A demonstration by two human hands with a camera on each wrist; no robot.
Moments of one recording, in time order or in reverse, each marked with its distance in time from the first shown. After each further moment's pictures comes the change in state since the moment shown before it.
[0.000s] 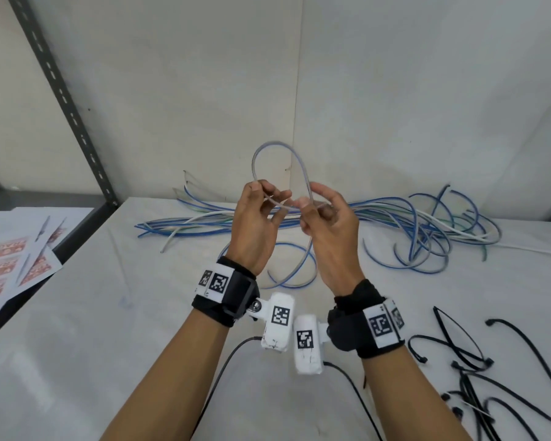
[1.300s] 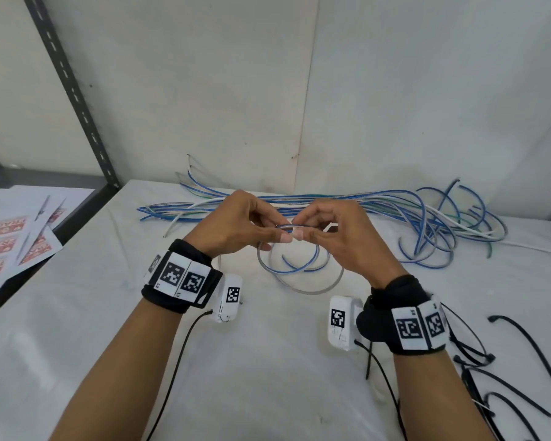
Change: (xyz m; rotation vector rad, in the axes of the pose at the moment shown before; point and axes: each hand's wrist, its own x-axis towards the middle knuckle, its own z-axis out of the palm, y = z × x) left_hand -0.015 0.057 -0.036 1.040 -0.428 -0.164; right_hand 0.004 -0.018 -0.030 -0.652 -0.512 -0.057
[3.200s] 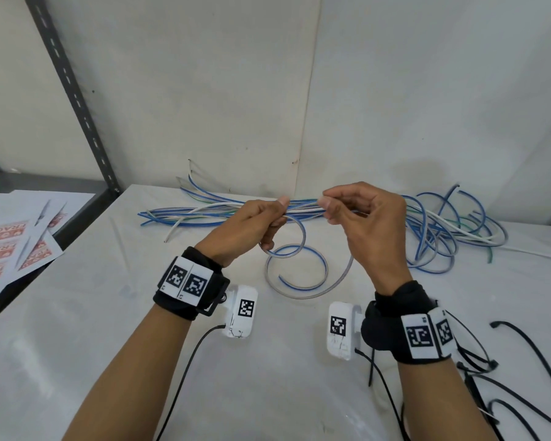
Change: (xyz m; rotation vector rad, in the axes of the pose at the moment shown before) left_hand 0.008 0.004 0.012 -0.176 -0.016 -0.031; right_hand 0.000 -0.014 -0.003 0.207 0.472 -0.098
